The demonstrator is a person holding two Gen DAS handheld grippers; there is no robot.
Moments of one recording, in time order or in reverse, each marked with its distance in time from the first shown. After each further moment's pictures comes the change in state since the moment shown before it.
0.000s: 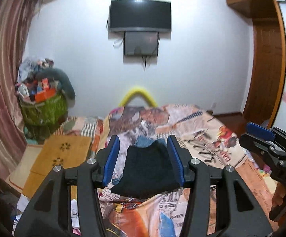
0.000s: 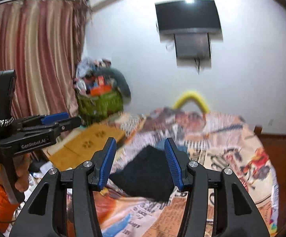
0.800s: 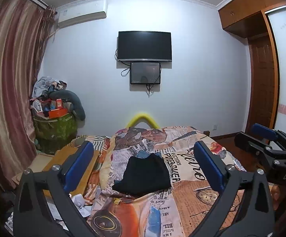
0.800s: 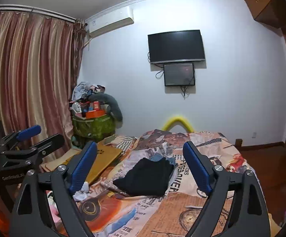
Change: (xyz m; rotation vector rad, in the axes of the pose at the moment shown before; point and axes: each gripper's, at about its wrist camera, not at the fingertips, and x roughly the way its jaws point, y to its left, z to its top) left arm -0.133 -0.041 -0.049 -0.018 -0.198 0.061; right arm -0.096 0.038 -0.021 0.012 -0.152 -0.111
